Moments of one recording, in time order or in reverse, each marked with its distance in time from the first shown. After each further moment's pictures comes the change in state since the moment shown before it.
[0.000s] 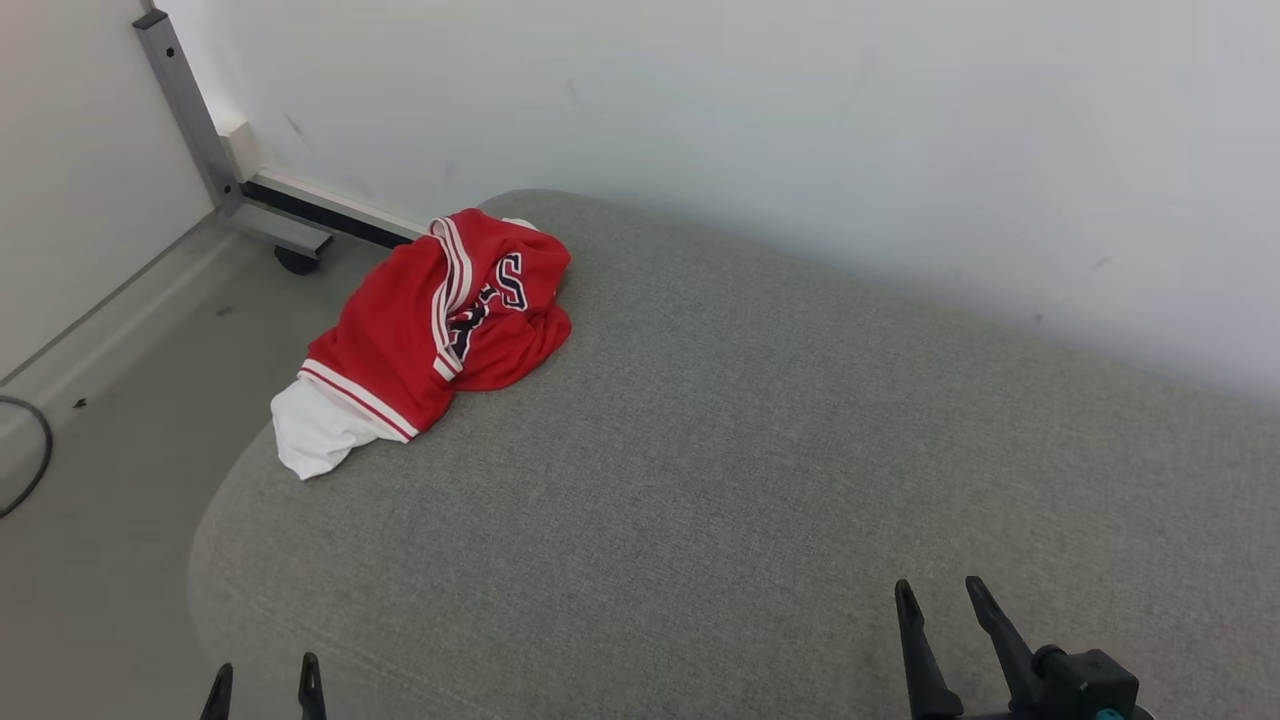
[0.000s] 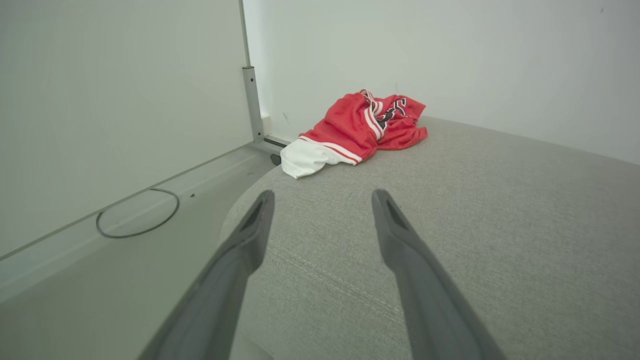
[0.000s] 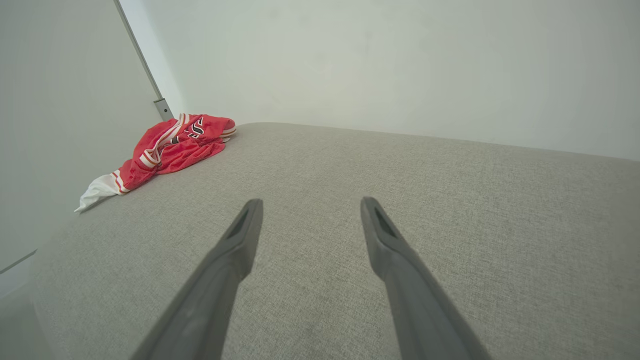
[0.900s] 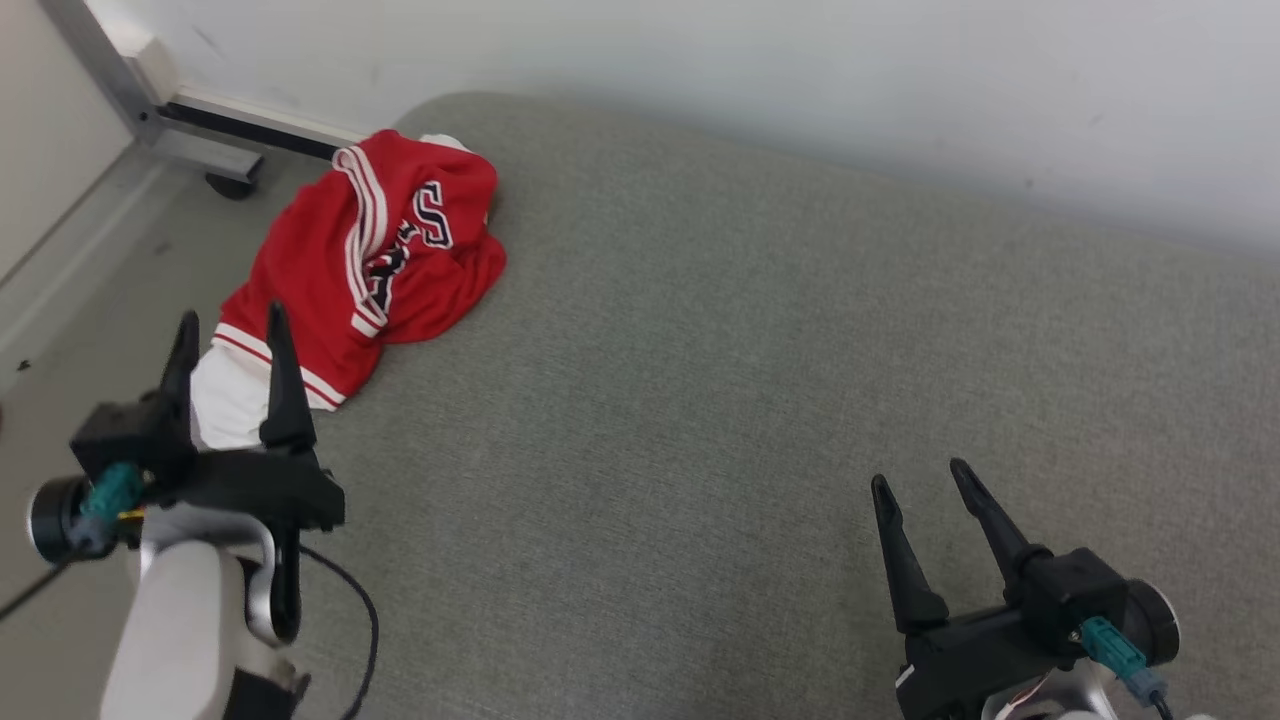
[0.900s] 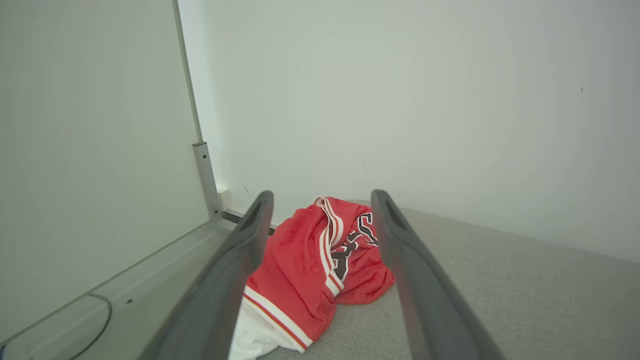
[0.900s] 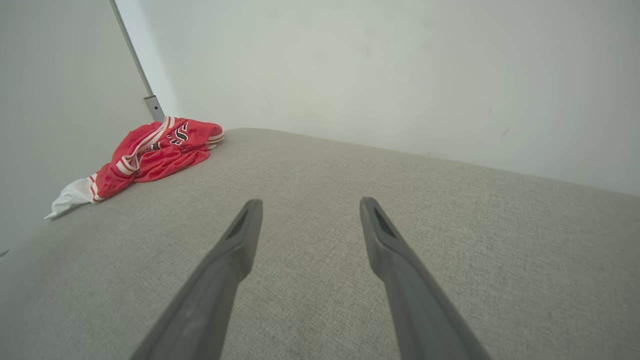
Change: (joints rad) left arm -0.643 0.027 0.007 0.342 -0.052 -0.005 0.000; right arm -0.080 -0.007 0.030 -0.201 -0.125 0.000 0.131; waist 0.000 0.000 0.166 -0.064
